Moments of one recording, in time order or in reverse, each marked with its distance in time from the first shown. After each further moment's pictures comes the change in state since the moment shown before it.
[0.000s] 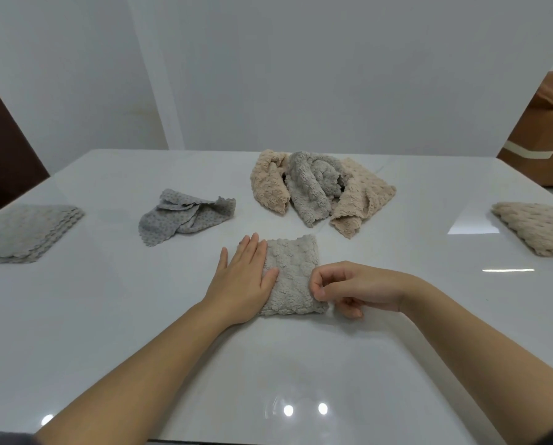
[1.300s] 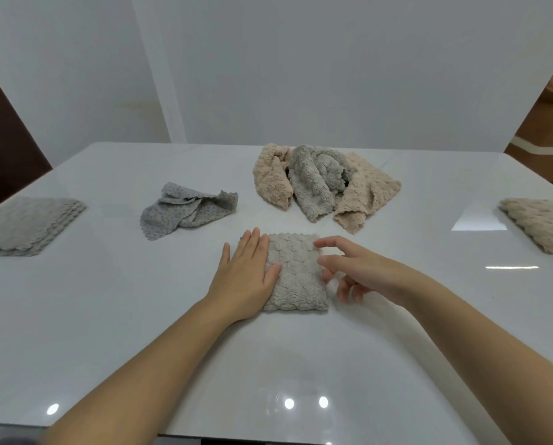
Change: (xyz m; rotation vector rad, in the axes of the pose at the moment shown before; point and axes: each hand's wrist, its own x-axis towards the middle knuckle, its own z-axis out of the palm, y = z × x) left_hand 0.000 0.001 0.002 -0.016 0.023 -0.012; right_hand 0.000 -0.017 0.008 -0.045 0.387 0.132
